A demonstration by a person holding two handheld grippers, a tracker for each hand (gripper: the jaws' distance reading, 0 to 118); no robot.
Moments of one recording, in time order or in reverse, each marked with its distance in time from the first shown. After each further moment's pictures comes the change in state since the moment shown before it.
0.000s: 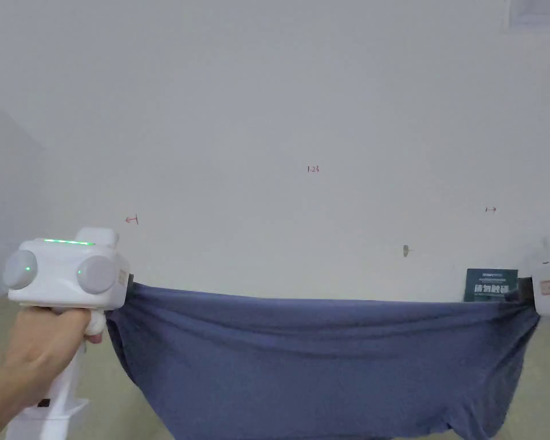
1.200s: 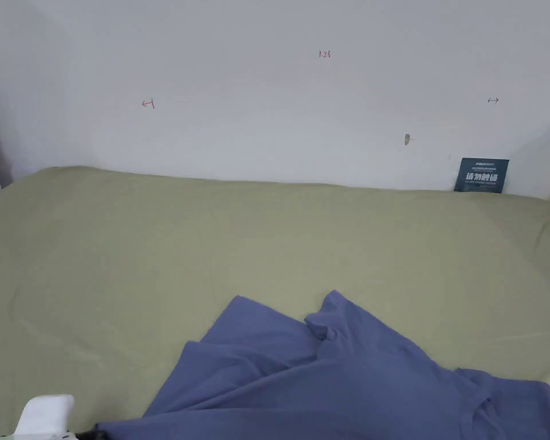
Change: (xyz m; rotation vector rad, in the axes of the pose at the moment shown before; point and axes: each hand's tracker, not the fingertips) left arm -0.095 -0.372 0.145 -0.350 -0.213 0.086; right arm 0.054 -0.375 0.223 -0.301 0.087 -0.236
